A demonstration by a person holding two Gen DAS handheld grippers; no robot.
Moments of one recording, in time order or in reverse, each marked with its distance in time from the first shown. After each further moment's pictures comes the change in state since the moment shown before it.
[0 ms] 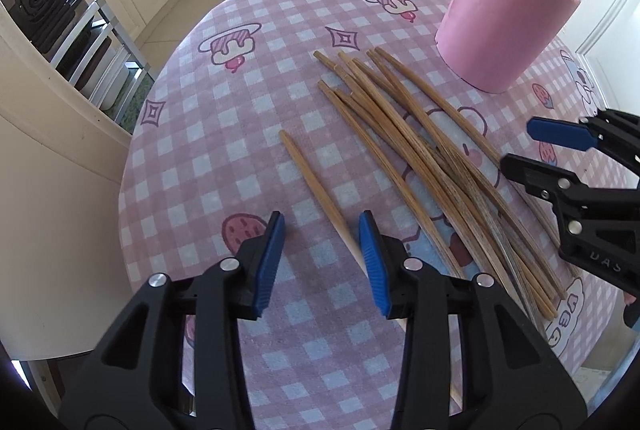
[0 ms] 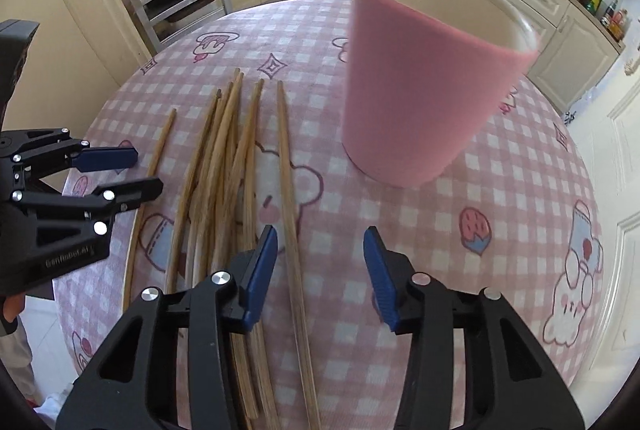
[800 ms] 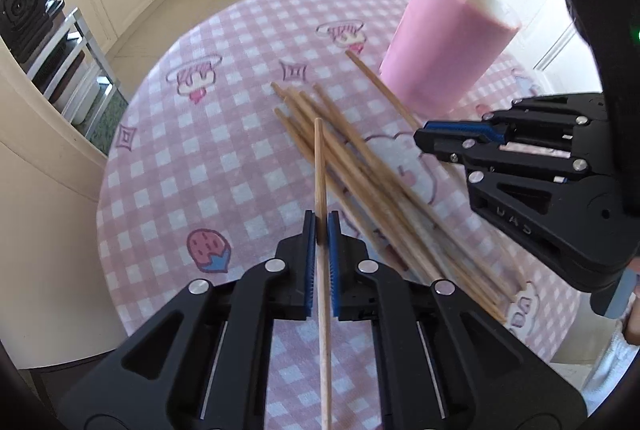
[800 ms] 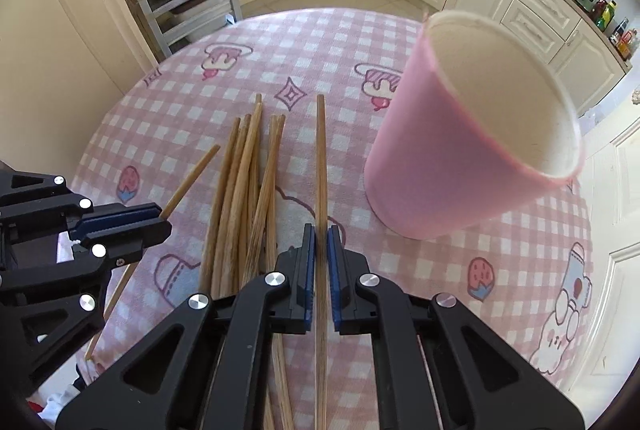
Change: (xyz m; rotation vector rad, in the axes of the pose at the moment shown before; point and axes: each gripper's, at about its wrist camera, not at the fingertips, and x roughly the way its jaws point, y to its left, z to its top) left arm -0.032 -0.010 0.002 0.008 -0.090 -0.149; right arm 0.007 0.020 0.042 -0.031 0.015 -0.015
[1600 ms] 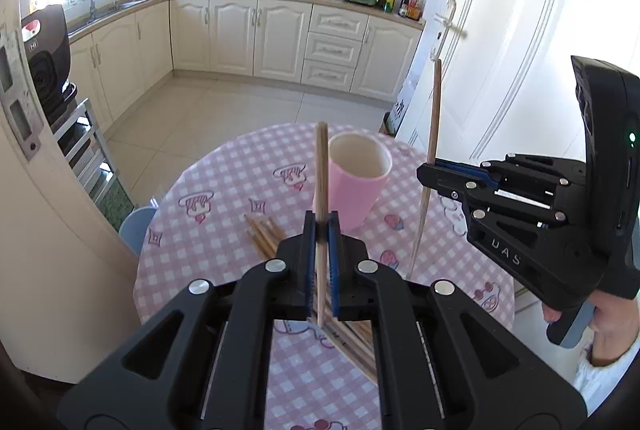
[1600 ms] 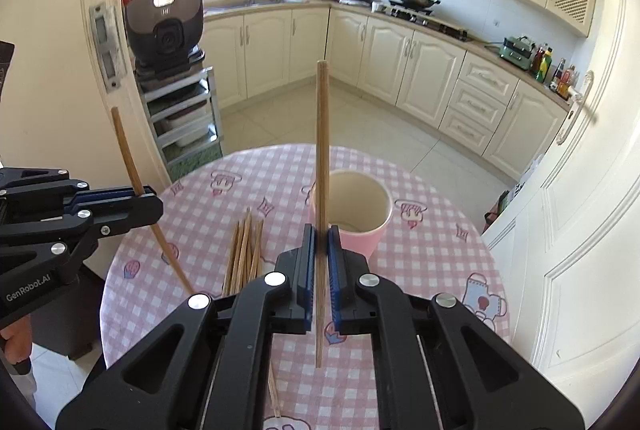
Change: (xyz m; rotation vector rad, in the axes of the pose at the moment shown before) left arm -0.132 -0.035 0.016 0.032 -0.367 -0.069; right arm -0.148 -0.014 -0.035 0.060 -0.395 -0.118
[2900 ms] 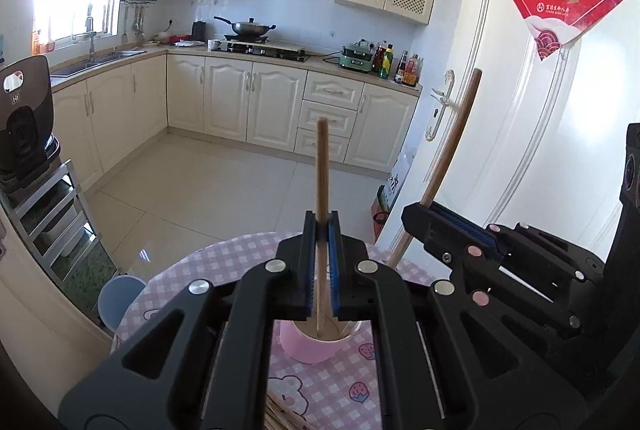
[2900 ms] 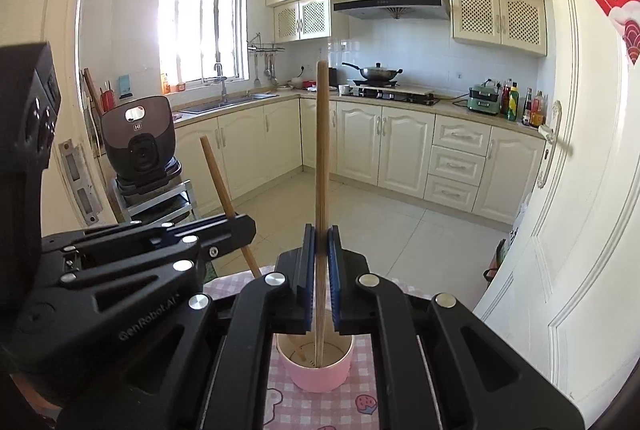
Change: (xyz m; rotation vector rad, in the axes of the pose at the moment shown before) left arm 0.042 -0.036 0.098 -0.020 -0.214 -0.007; right arm -0.022 -0.055 0.053 0.151 -0.318 -0.024
